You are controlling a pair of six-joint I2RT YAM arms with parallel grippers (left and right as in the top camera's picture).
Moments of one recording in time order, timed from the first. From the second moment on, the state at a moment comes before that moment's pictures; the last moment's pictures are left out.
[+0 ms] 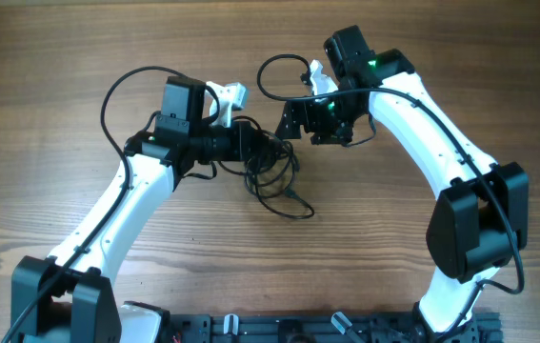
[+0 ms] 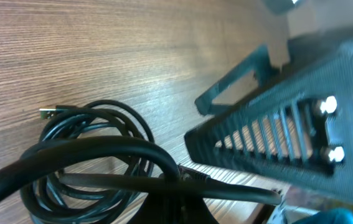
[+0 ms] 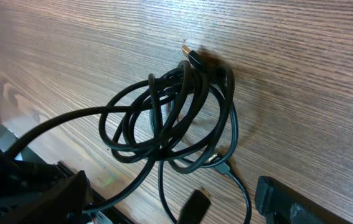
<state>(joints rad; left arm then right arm) -0.28 1.52 1.02 -0.39 0.68 -0.37 0.37 1.95 1.63 -1.05 -0.56 0.27</state>
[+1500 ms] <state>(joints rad) -0.24 1.52 1.02 0.40 0.89 -1.98 0.31 1.95 1.63 -0.94 -0.70 0.36</state>
